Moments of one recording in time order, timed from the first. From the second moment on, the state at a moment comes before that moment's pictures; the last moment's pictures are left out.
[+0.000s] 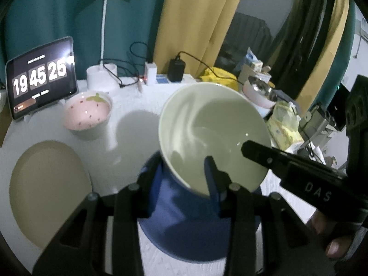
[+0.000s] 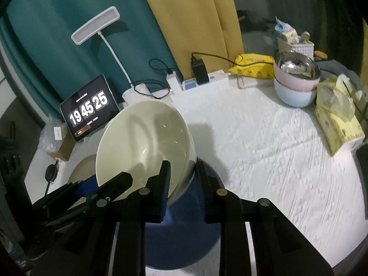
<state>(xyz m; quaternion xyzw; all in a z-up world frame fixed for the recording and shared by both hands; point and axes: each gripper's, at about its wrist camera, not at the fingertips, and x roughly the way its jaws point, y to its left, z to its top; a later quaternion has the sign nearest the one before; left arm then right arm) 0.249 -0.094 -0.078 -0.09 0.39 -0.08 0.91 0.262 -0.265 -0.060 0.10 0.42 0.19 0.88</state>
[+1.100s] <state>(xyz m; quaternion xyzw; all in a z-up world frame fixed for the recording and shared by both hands) 0.224 -0.104 -0.122 -0.03 0.43 -0.06 0.90 0.242 -0.248 -0.107 0.01 0.48 0.18 0.86</state>
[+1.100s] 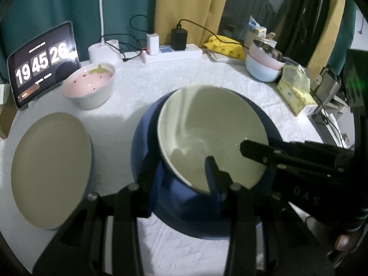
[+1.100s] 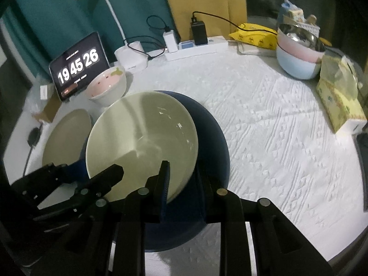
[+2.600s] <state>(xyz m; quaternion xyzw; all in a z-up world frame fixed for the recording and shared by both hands) 0.235 -0.017 -0.076 -0.07 0.36 -0.04 0.93 0.275 -0.194 -0.050 0.02 0.43 0.22 0.88</state>
